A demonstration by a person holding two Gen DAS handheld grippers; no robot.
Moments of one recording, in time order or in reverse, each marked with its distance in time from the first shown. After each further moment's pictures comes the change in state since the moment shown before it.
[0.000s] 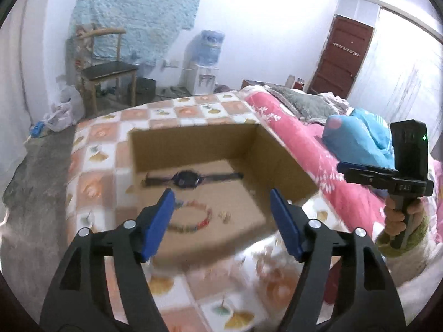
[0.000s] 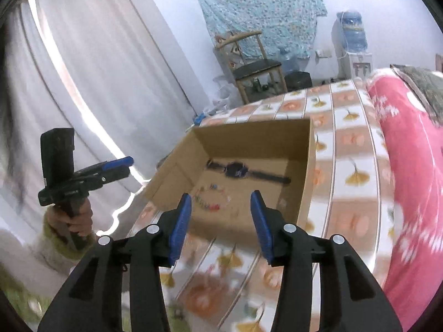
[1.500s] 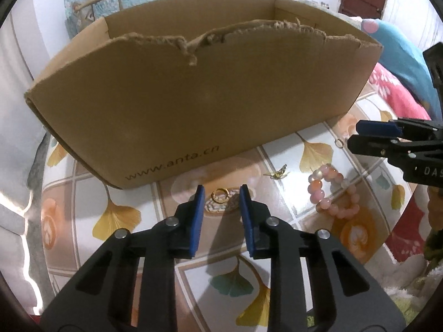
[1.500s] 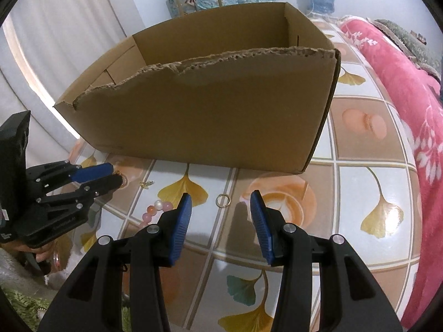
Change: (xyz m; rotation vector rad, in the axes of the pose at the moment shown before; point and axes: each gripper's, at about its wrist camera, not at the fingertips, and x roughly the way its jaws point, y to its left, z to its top) left arm 0.114 -0.017 -0.118 0.116 0.288 0.196; right arm 0.115 -0.008 -0.094 0.025 0.207 -0.306
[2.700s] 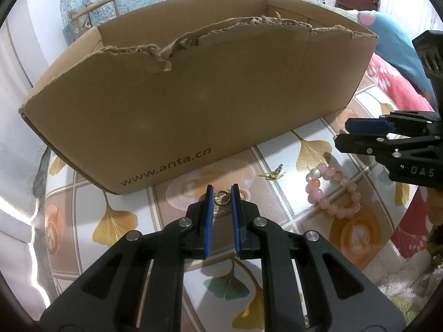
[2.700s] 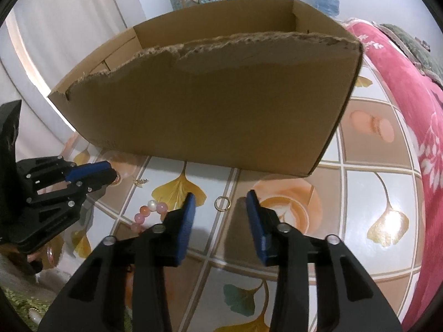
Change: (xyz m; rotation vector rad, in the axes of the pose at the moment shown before) left arm 0.008 -0.023 0.007 0.038 0.000 0.029; right arm 0.013 0.005 -0.002 -0.044 0.012 -0.019
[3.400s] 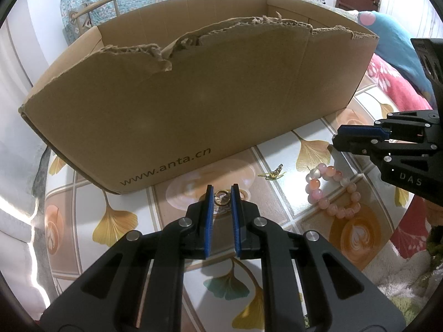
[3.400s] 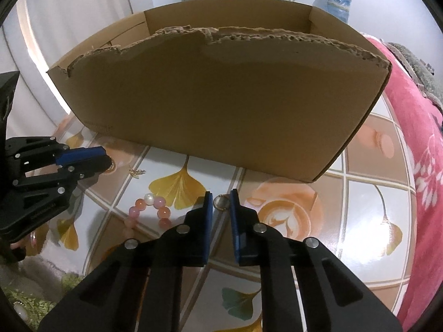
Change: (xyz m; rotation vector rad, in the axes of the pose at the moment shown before) left arm 0.000 -0.001 0.000 -0.005 -0.001 -0.001; right arm 0.011 0.027 0.003 -0.094 0.010 -0.058
